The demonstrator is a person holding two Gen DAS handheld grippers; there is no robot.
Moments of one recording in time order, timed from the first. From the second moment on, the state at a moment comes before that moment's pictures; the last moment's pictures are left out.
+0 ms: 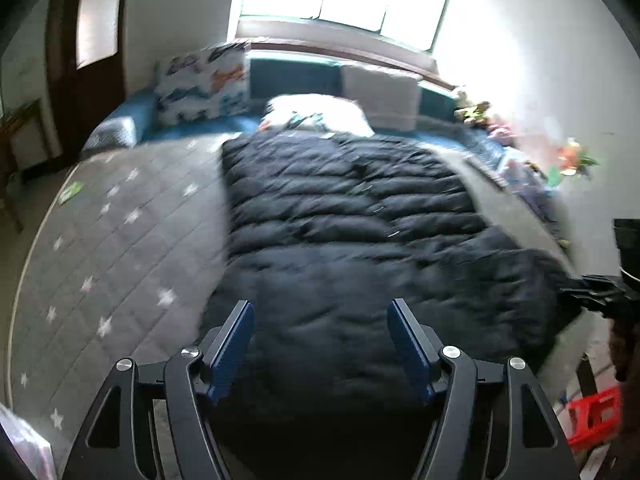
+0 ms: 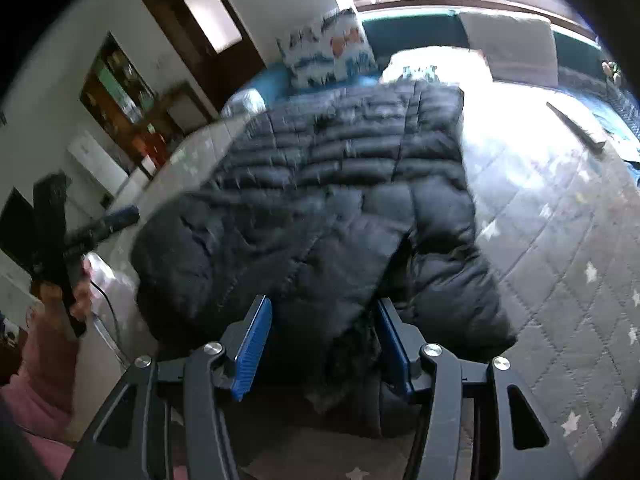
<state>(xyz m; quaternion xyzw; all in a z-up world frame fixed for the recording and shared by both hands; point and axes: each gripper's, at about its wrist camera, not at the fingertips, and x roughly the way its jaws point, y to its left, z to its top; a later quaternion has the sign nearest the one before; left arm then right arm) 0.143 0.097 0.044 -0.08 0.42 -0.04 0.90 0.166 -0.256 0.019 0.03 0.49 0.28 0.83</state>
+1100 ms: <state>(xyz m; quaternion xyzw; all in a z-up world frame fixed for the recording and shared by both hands) 0.142 0.076 0.066 -0.07 0.40 -0.12 0.91 0.182 -0.259 0.064 -0.09 0.42 0.19 0.88</state>
